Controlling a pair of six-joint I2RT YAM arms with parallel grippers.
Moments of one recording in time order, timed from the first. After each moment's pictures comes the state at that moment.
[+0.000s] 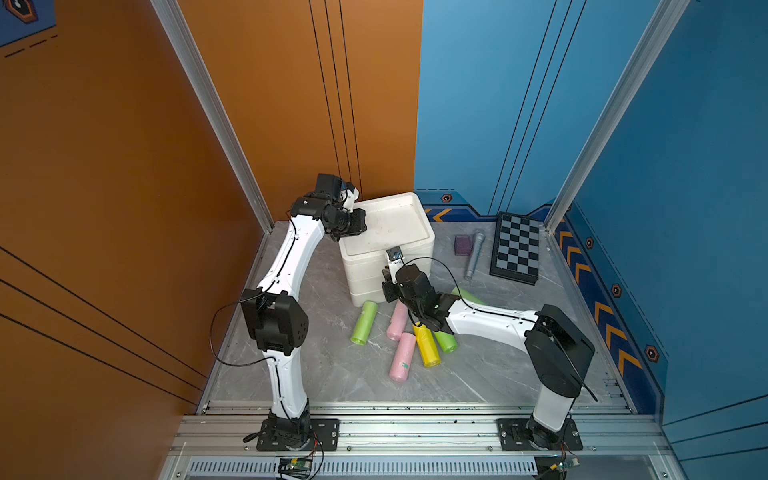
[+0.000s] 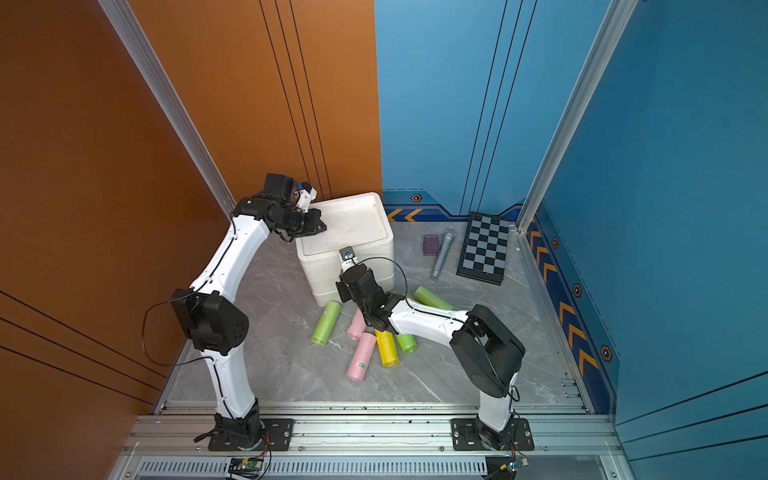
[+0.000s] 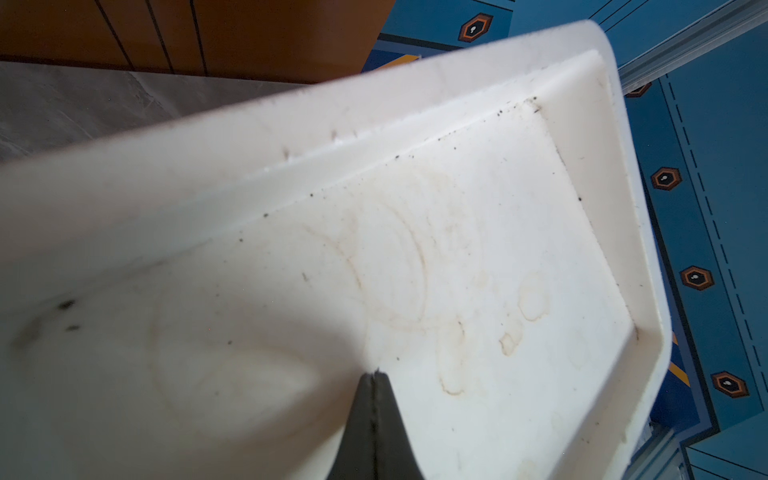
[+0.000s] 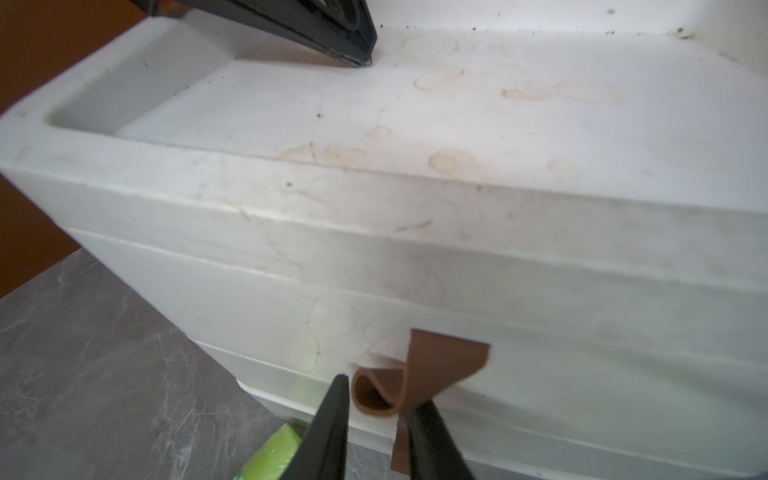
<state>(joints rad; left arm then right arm) -0.18 1.99 2.12 -1.02 0.36 -0.22 0.90 1.81 1.23 0.23 0.37 0.16</state>
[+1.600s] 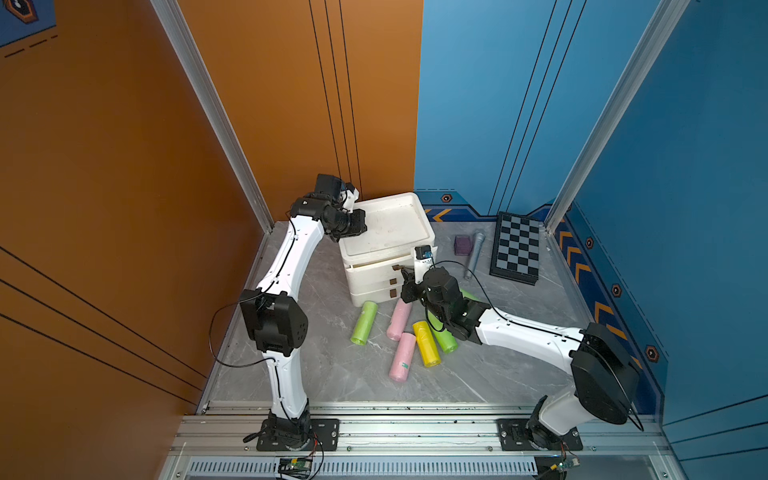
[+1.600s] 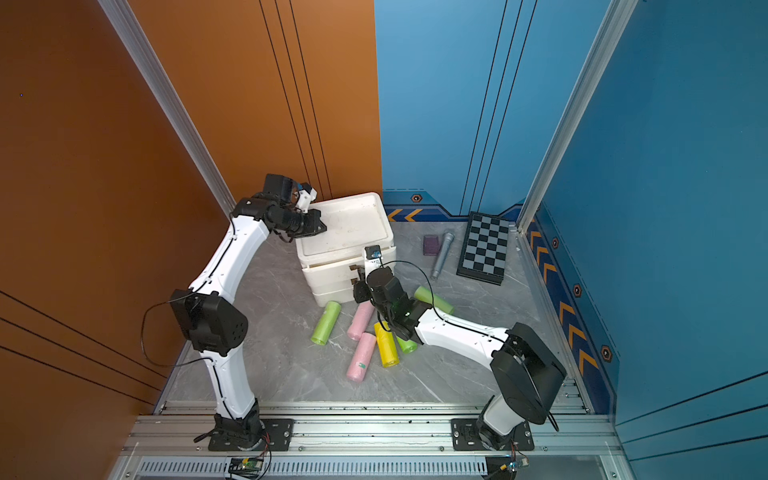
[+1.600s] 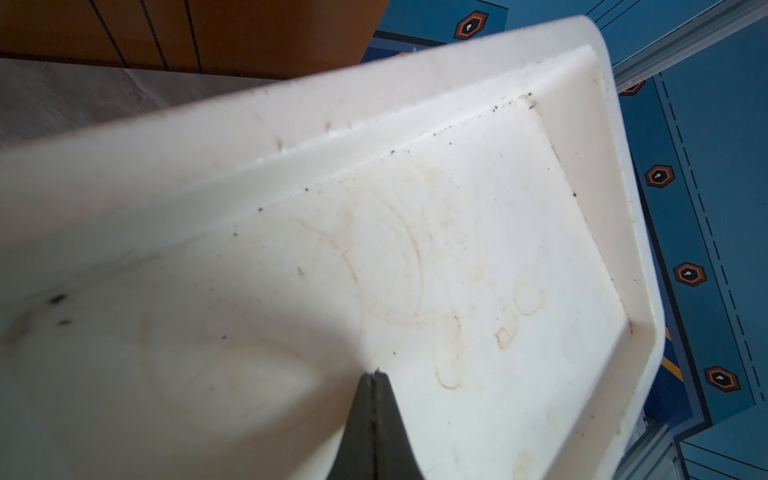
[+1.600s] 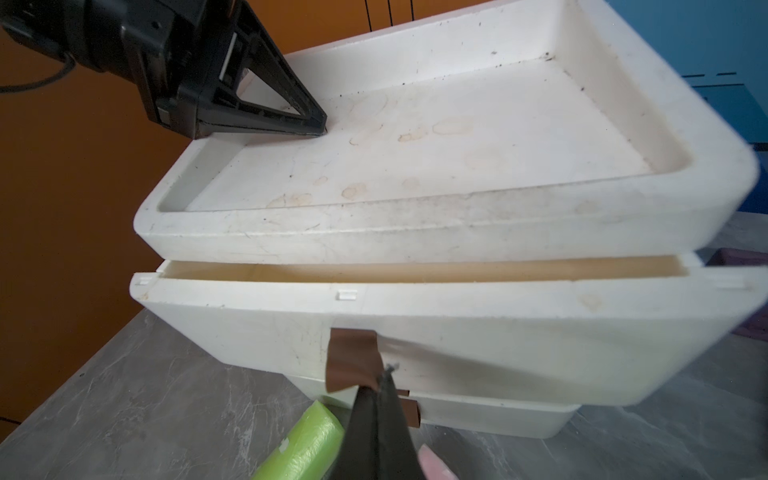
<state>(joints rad) -0.18 1.99 2.11 -1.01 0.38 -0.22 0.86 1.55 1.01 0.25 0.30 0.34</state>
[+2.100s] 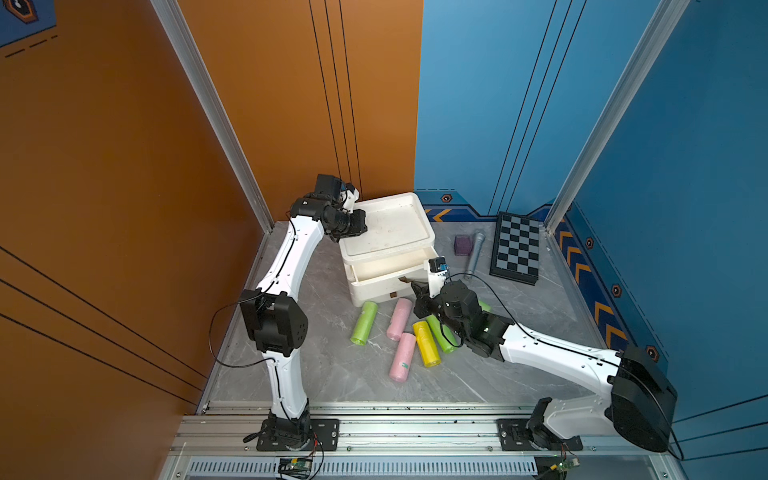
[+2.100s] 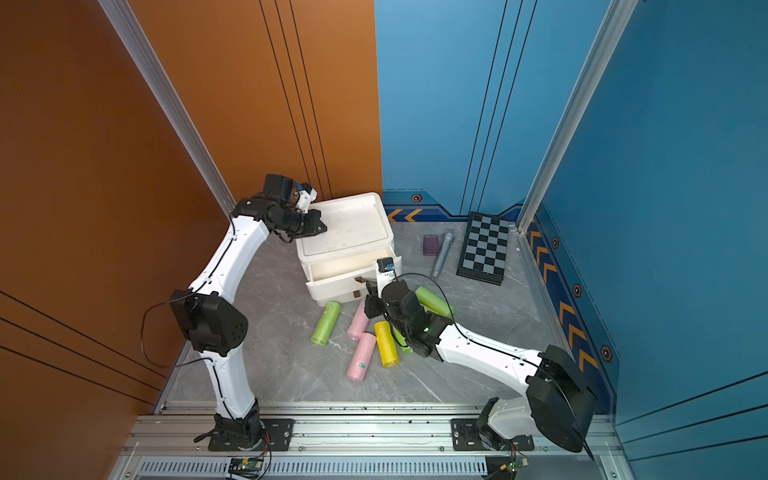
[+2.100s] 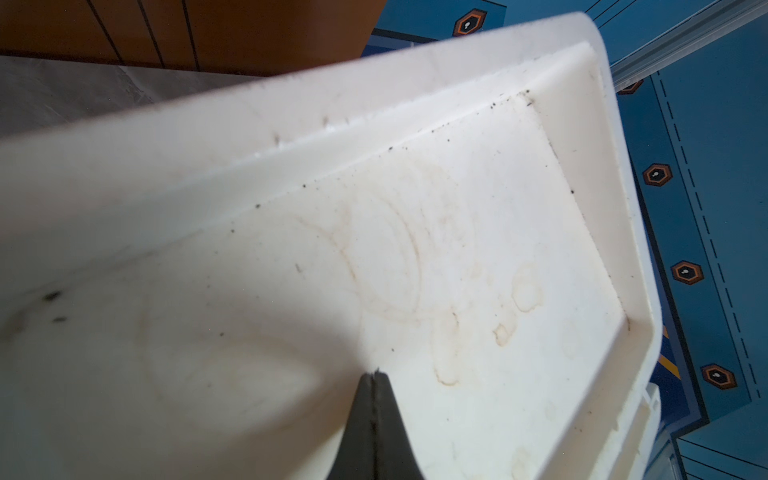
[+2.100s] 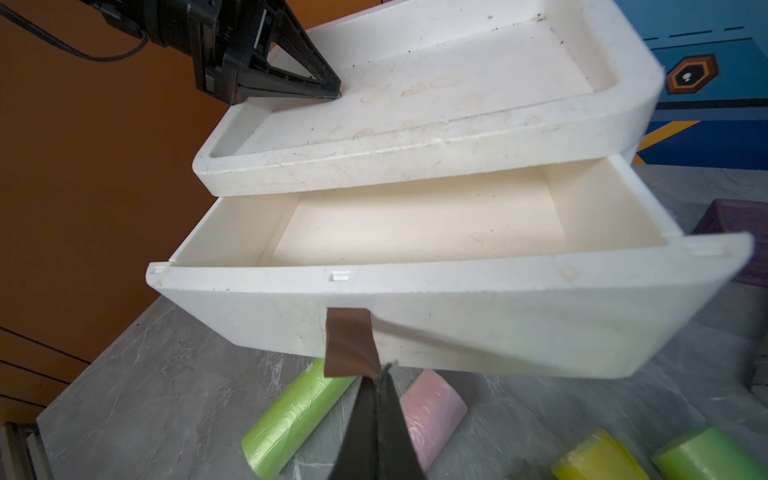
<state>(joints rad) -0.18 1.98 2.11 -1.02 0.38 -0.22 0.89 1.33 0.85 0.17 0.26 0.39</state>
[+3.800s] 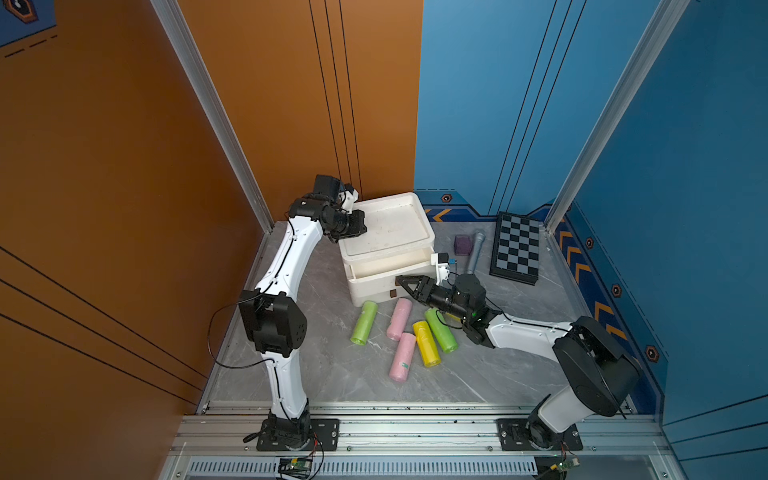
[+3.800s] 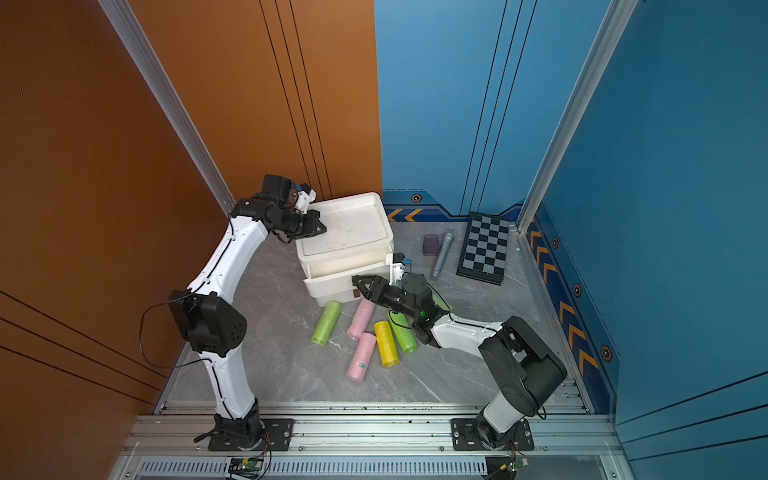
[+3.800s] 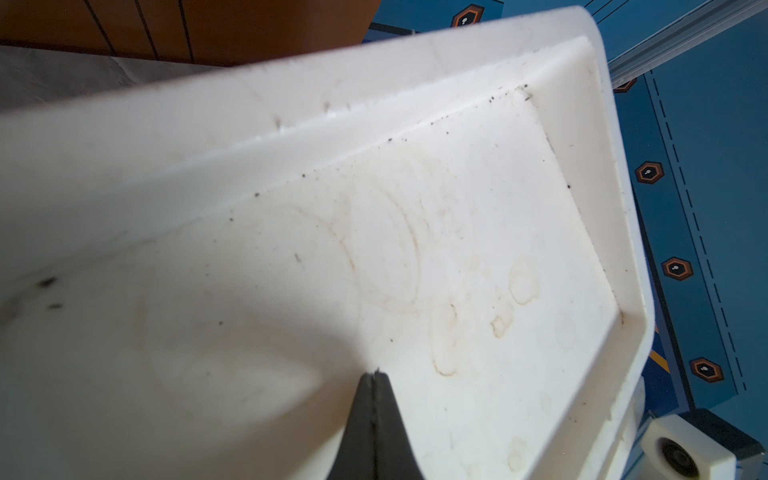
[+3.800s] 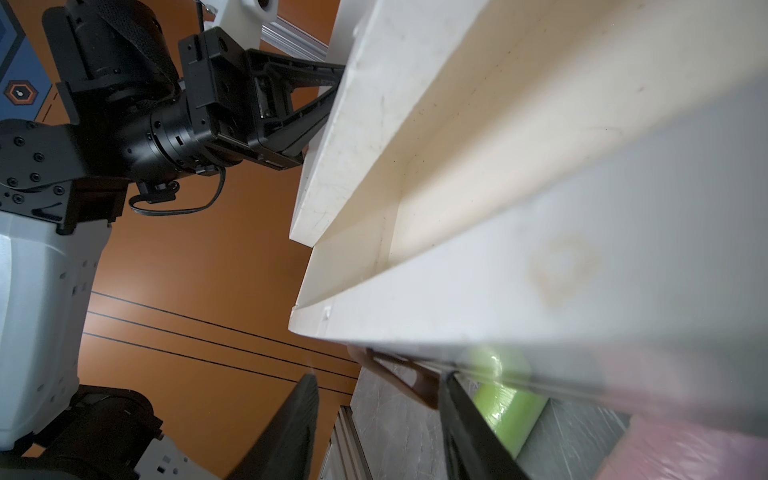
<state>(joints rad) -0.17 1.98 2.09 -1.02 0.40 -0.22 0.68 1.59 0.76 0.76 -0.35 1.07</state>
